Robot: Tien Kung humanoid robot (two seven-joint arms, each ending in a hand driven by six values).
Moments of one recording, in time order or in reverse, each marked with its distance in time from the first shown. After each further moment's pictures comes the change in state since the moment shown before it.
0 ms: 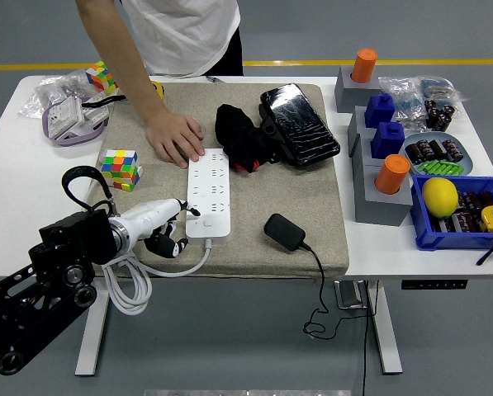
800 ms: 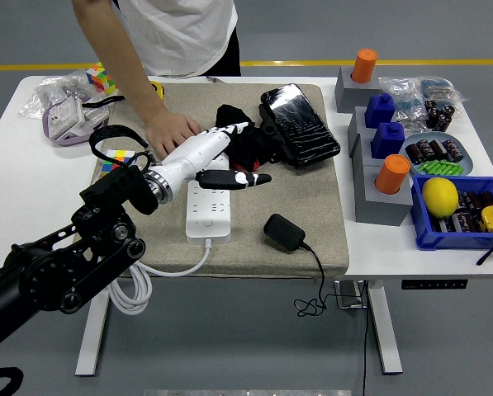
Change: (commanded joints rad) left arm -0.196 -0.102 0.066 0.273 0.006 0.320 -0.346; right arm 0.003 0.000 -0.005 -0.004 0.000 -0.001 0.001
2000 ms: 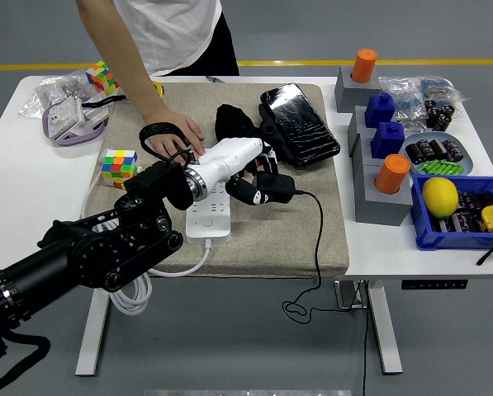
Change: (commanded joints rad) left arm -0.245 -0.142 0.308 0.318 -0.123 0.117 -0.123; right arm 0.009 -0.006 -0.026 0.003 0.009 -0.004 -0.002
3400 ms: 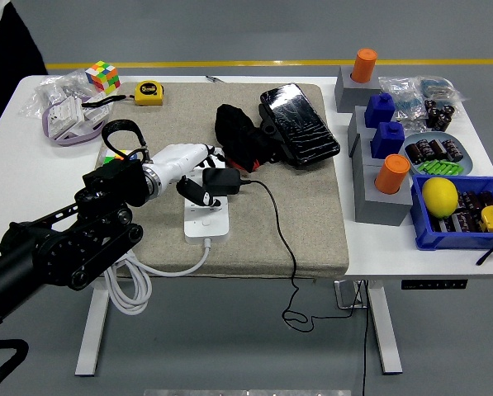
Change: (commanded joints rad) left arm 0.061 0.087 -0.186 0.003 0.170 -0.187 0.121; right arm -0.003 0.009 0.025 -0.001 -0.005 0.002 0.000
